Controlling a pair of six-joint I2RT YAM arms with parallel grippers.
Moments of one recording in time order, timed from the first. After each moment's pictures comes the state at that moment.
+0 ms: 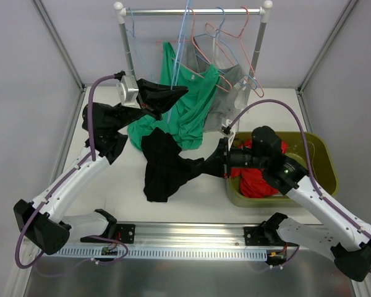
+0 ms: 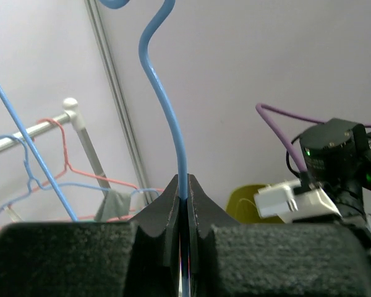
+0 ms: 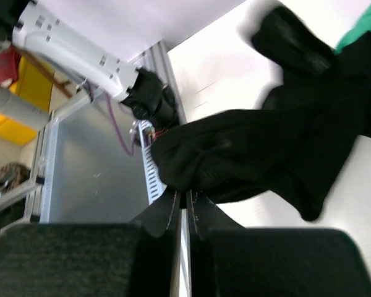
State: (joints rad) left arm -0.55 1.18 1.19 0.63 0.65 -0.22; right arm 0.72 0.93 0.95 -0.27 -0.70 0.33
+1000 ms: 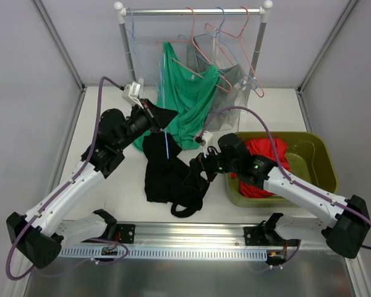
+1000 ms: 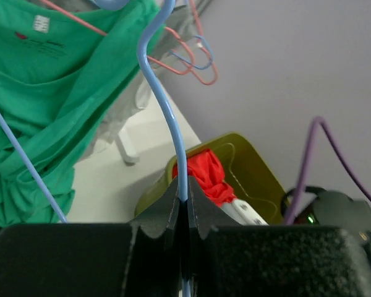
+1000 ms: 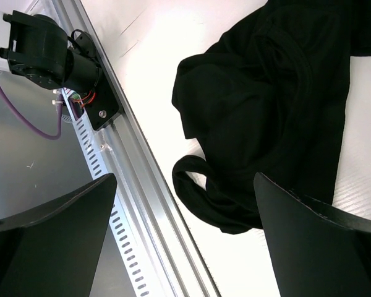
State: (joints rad) left arm -0.57 1.02 0.98 0.11 0.19 -0.67; right arm 0.88 1.15 0.90 -0.31 -0.41 0.27
